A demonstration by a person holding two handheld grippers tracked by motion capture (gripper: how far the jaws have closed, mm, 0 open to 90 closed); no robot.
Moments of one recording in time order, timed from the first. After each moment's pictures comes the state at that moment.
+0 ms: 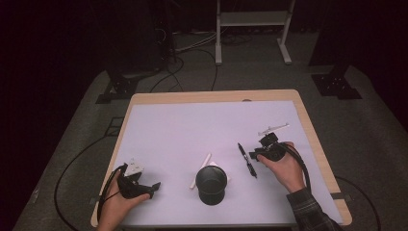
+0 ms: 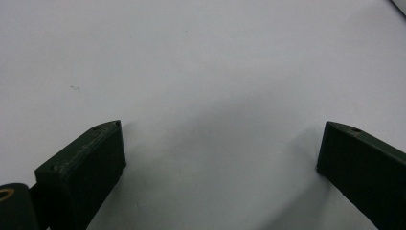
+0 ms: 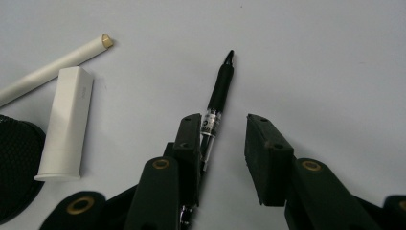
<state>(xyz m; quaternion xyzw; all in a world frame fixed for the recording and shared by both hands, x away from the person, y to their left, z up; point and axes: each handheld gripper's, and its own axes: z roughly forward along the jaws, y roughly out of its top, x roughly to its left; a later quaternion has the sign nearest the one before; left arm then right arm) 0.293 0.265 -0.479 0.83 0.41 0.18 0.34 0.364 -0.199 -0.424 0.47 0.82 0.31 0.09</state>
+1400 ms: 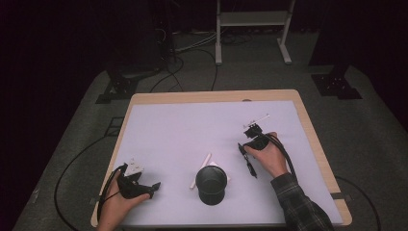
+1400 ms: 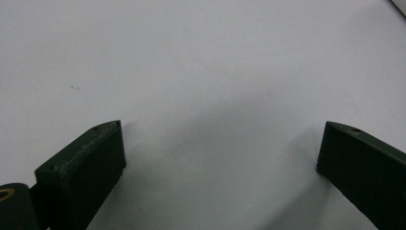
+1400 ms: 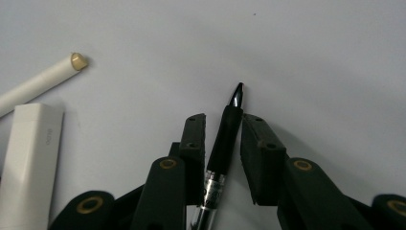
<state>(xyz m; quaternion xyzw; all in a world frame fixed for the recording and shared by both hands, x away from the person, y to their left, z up) 0.293 0.265 -0.479 0.83 0.41 0.18 0.34 0.414 -0.167 -0.442 0.47 0.84 0.27 0.06</state>
